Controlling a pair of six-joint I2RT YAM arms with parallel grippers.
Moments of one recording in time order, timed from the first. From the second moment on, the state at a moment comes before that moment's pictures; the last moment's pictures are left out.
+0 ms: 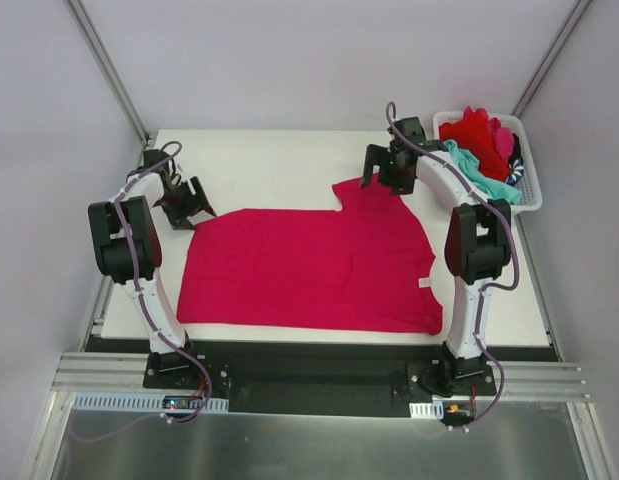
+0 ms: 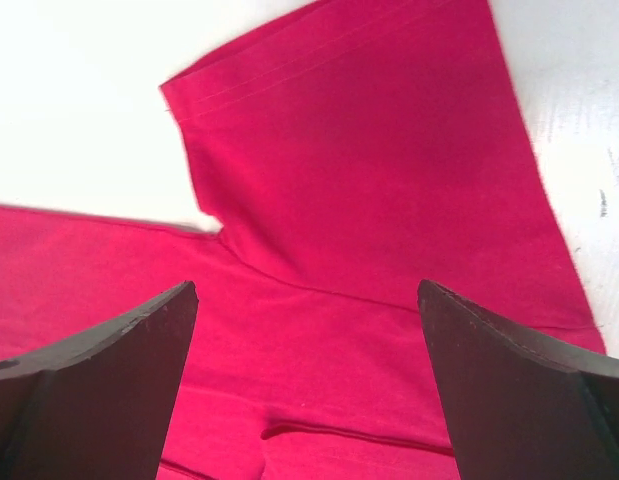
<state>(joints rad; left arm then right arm) 0.21 2.00 1.43 -0.65 0.36 -0.31 0.25 2.10 1.80 -0.71 -0.14 0.35</state>
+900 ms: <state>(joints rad) -0.01 1.61 1.06 -0.43 0.18 -0.23 0.44 2.04 1.70 -0.65 -0.18 0.42</state>
